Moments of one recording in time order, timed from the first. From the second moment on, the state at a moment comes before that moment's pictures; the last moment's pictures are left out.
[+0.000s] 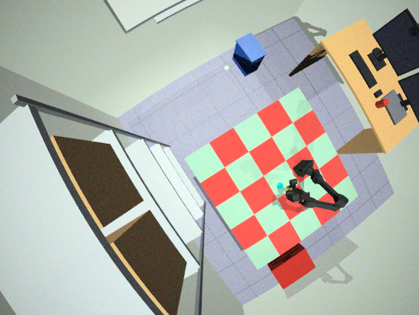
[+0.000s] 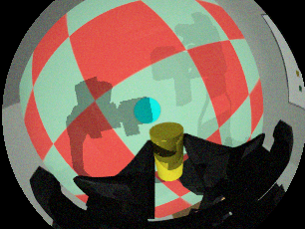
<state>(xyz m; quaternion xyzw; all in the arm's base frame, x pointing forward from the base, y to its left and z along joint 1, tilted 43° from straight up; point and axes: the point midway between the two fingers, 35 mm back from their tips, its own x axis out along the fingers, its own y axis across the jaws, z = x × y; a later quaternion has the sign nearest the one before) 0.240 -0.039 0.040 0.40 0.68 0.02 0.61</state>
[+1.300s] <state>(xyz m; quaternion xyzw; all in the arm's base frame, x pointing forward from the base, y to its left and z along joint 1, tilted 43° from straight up) 0.229 -0.030 0.033 0.34 0.66 -0.05 0.67</state>
